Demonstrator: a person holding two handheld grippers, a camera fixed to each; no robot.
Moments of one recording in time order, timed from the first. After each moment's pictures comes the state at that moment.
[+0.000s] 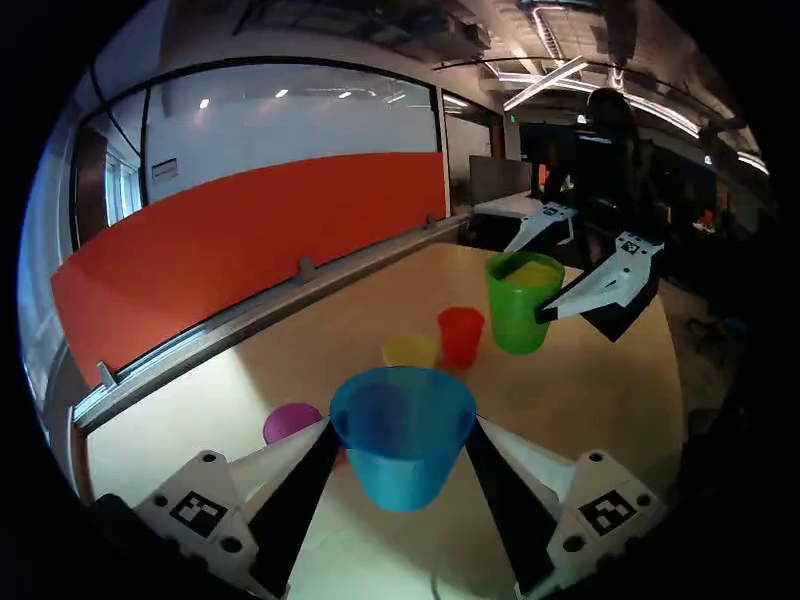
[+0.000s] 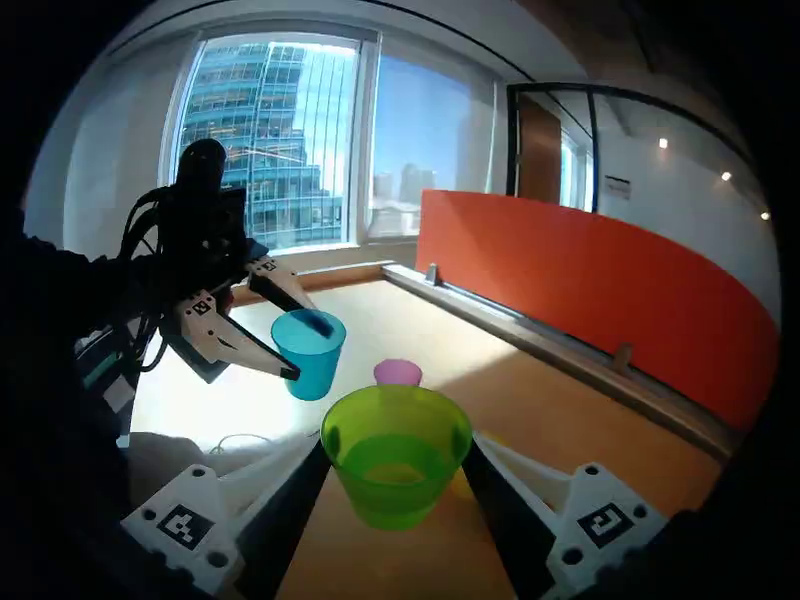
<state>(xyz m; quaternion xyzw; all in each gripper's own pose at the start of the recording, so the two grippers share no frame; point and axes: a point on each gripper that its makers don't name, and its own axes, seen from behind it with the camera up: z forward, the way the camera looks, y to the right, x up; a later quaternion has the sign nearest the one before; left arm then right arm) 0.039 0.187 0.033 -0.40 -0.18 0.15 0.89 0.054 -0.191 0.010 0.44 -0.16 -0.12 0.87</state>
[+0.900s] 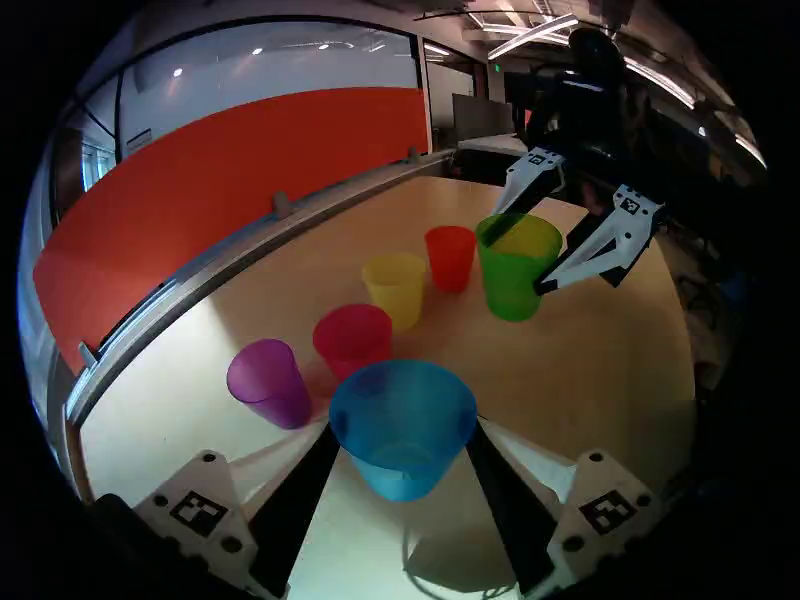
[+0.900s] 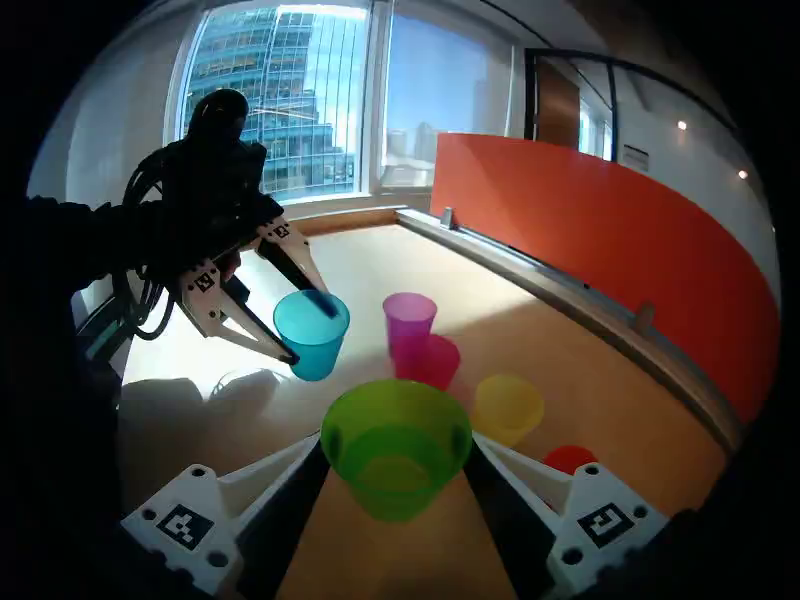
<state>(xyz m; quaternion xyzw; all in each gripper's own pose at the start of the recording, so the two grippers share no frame) -0.039 0.179 0.031 -0.41 -0.26 0.20 0.85 -0.017 -0.190 0.011 0.45 -0.23 -0.16 0.85</state>
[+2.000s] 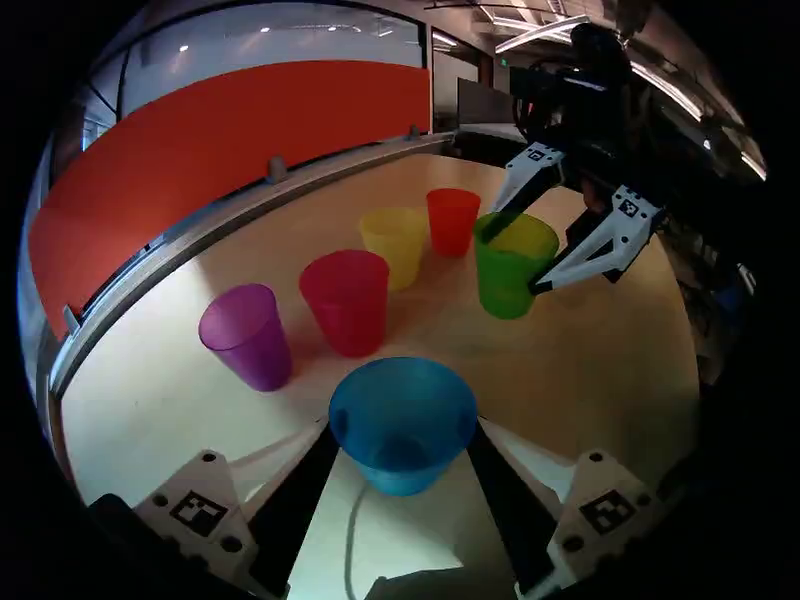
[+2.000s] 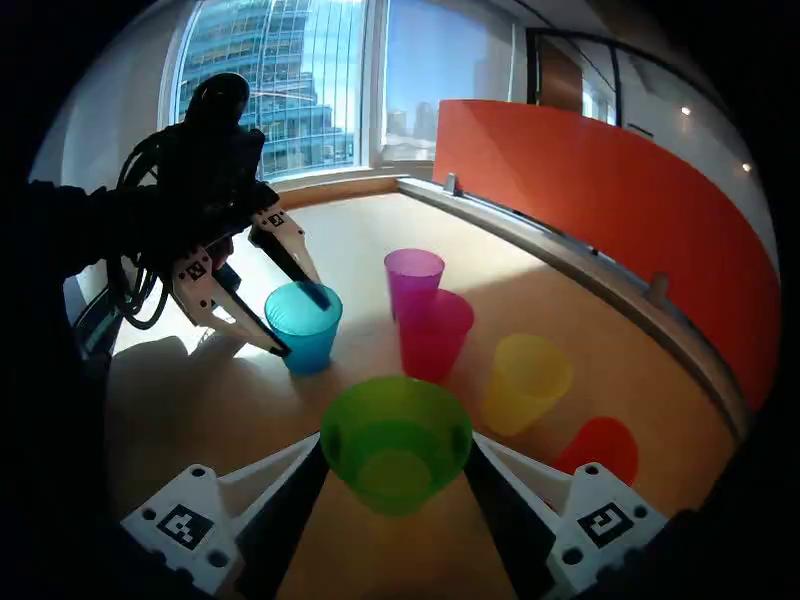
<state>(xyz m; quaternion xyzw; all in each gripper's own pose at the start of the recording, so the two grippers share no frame) -0.086 0.171 0.031 -0.41 -0.29 0.18 0.85 -0.065 -0.195 0.008 0.45 -0.26 -0.17 0.84</state>
